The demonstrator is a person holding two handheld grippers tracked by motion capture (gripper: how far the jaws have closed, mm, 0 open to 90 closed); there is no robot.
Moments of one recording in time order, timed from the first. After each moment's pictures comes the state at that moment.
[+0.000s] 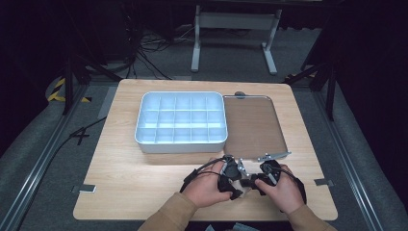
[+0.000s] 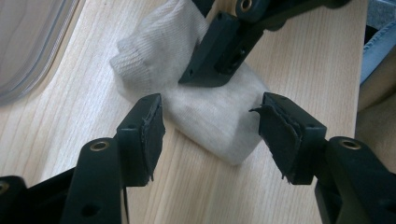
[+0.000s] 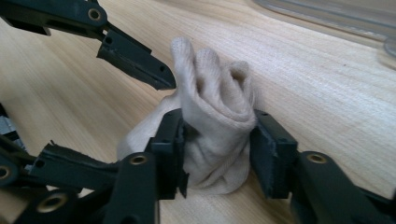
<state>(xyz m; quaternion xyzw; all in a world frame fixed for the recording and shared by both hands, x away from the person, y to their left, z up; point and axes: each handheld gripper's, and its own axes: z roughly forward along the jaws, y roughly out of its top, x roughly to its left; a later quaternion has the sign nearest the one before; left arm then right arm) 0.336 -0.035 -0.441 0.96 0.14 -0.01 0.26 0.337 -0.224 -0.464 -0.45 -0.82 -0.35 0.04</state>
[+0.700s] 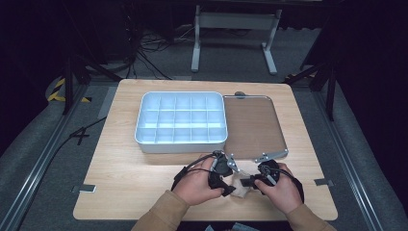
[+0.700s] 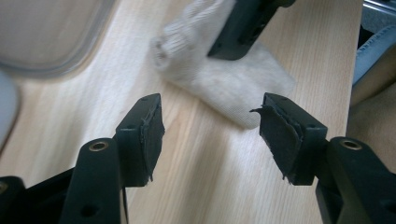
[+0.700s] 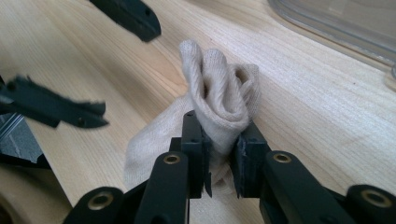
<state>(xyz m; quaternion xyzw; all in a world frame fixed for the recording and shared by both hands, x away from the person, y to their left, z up) 0.339 -0.007 -0.422 0.95 0.16 0.01 0.27 0.334 -0.216 -0.451 -0.41 -0.85 -0.33 0.02</state>
